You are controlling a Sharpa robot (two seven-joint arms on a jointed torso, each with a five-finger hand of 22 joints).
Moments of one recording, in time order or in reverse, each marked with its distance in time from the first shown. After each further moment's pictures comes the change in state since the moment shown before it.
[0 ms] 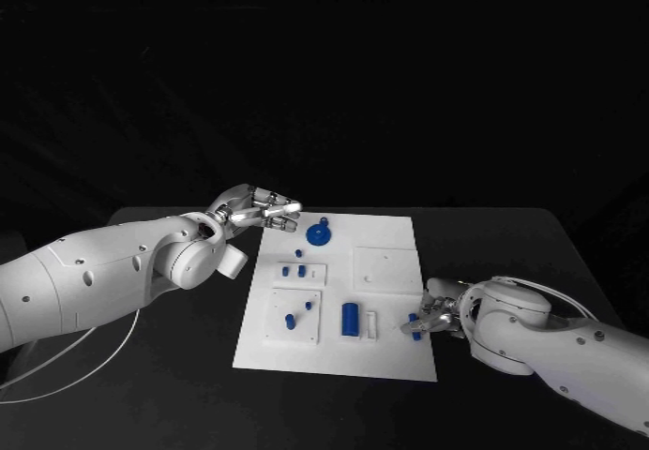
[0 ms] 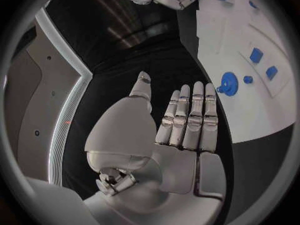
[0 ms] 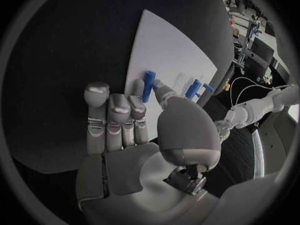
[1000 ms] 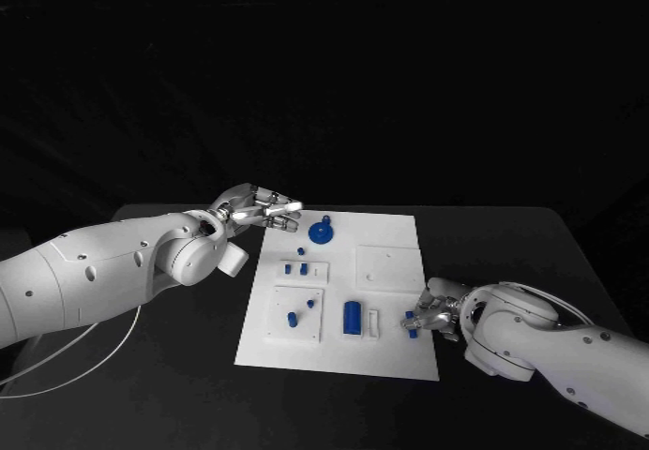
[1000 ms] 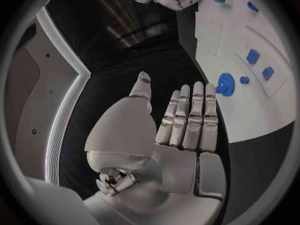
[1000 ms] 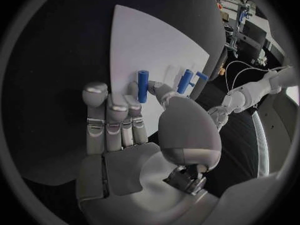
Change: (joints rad) left arm 0.000 -0.004 -0.001 -0.005 0.010 0.019 -0.022; left_hand 0.000 0.000 0.001 0.001 0.000 0.000 0.000 0.000 0.000 0.000 0.000 0.000 0.000 0.000 0.000 0.000 0.000 0.000 0.000 0.000 0.000 0.000; right arm -0.001 -0.010 -0.017 0.023 0.142 -0.125 0.016; right_hand 0.002 0.073 0.109 -0.118 0.512 -0.073 0.043 -0.016 0.080 -0.031 0.030 0.005 -0.003 -0.004 0.011 -0.008 -0.005 -0.001 0.000 0.007 0.008 0.000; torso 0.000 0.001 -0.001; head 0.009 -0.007
